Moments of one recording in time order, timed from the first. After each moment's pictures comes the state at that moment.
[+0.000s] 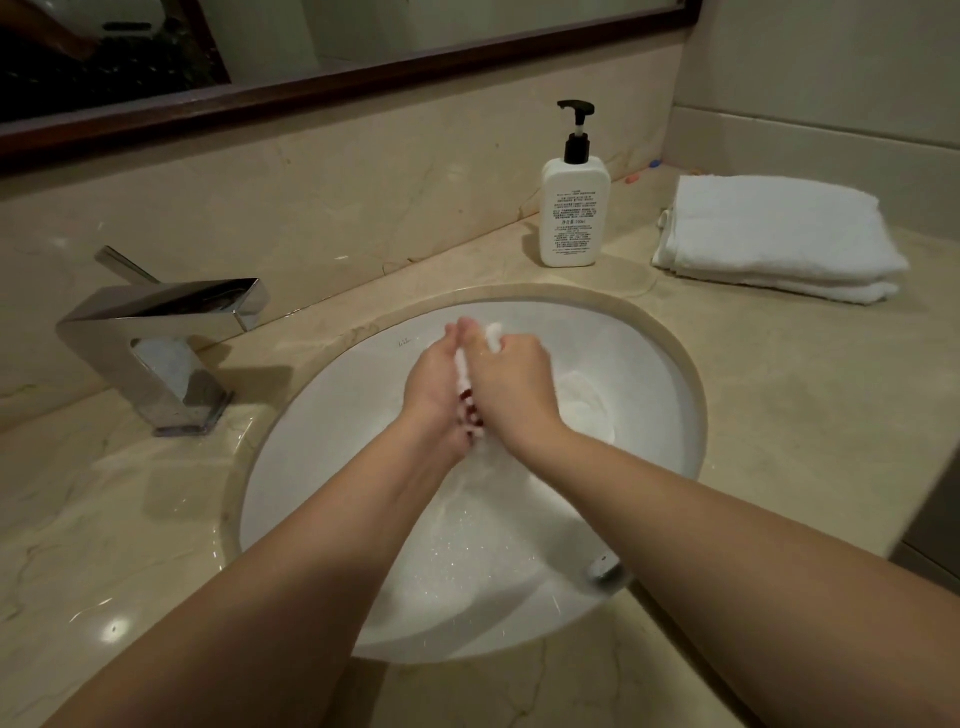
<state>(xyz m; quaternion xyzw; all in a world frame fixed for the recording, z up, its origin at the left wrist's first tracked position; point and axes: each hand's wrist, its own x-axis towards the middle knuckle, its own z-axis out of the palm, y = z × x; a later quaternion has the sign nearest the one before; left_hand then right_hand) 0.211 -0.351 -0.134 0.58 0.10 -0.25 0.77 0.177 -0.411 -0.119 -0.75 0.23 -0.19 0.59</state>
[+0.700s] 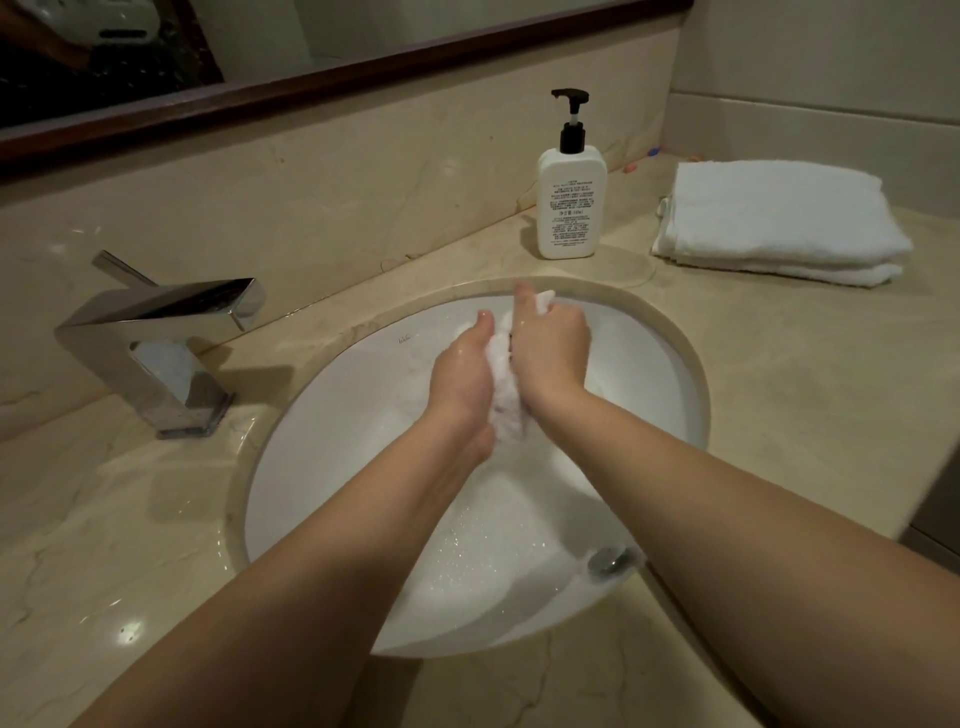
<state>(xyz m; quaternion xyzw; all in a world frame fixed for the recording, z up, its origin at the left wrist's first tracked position) 0.207 -0.359 -0.138 0.58 0.08 -0.23 0.78 0.184 -0.427 -0.116 -0.70 0.28 -0.24 0.61</state>
